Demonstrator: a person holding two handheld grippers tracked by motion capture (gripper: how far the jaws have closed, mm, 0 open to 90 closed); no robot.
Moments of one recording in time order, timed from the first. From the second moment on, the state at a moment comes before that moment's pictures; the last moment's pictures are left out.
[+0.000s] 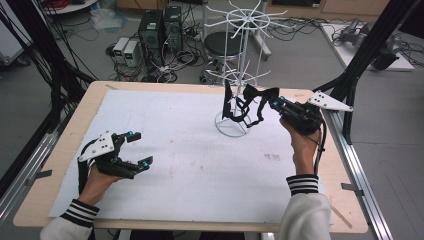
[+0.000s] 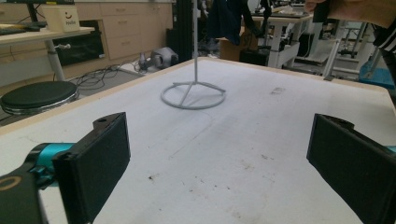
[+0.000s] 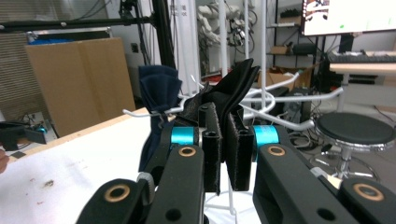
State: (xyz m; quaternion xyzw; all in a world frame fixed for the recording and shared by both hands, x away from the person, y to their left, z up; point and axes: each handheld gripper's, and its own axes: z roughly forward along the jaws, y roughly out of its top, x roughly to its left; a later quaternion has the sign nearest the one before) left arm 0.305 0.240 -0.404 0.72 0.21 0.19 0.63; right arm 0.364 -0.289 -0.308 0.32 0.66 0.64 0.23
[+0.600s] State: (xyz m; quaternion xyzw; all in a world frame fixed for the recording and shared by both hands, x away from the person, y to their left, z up) left arm 0.304 0.243 -0.405 0.72 0.21 0.18 0.64; right arm 0.373 -0.293 -0.324 0.34 0.65 0.65 0.21
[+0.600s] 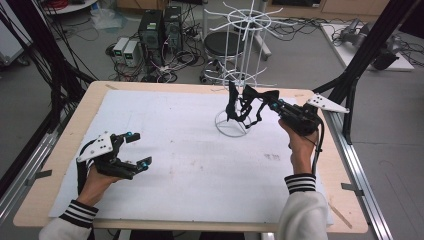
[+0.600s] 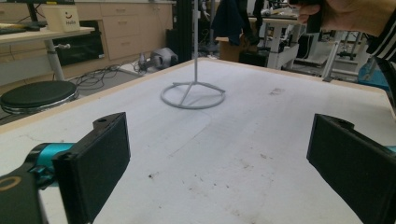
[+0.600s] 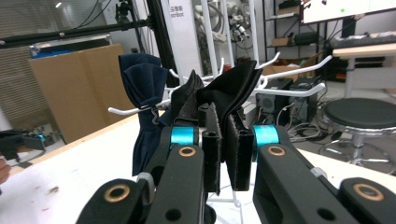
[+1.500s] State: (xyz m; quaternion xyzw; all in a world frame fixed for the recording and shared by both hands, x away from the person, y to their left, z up) left arm 0.303 0.238 -0.404 0.72 0.21 0.18 0.64; right arm 0.361 -0.296 -0.311 0.32 0.65 0.65 0.23
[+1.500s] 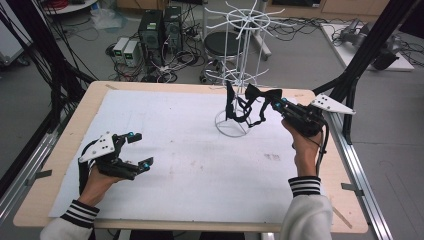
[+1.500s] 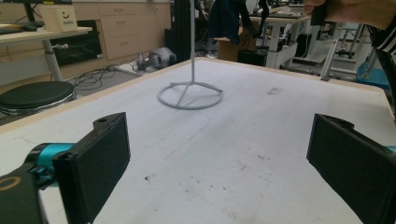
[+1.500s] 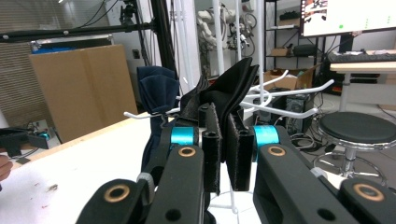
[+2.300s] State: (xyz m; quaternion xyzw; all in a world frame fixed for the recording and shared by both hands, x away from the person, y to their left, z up) left arm 0.304 0.241 -0.404 0.72 0.21 0.18 0.63; right arm 0.375 -0.297 -0.331 0.35 0.65 0.65 0.18
